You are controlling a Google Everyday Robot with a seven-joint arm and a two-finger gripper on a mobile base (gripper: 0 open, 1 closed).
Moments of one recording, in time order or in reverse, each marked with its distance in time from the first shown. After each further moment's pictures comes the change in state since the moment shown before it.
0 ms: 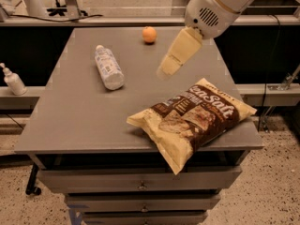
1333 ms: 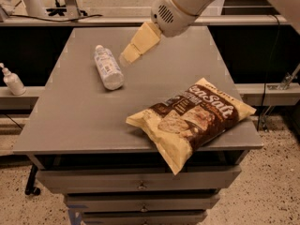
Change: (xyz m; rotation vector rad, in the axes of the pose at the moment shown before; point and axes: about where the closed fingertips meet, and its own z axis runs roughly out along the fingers) arm -0.061 -0.009 0.053 -0.011 -0.067 0.210
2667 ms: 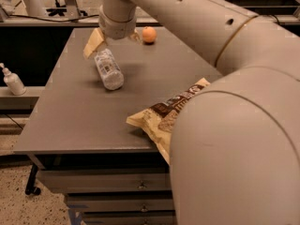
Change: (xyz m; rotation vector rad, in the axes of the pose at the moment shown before) arm -0.085 -0.049 0.146 0.209 0.151 0.320
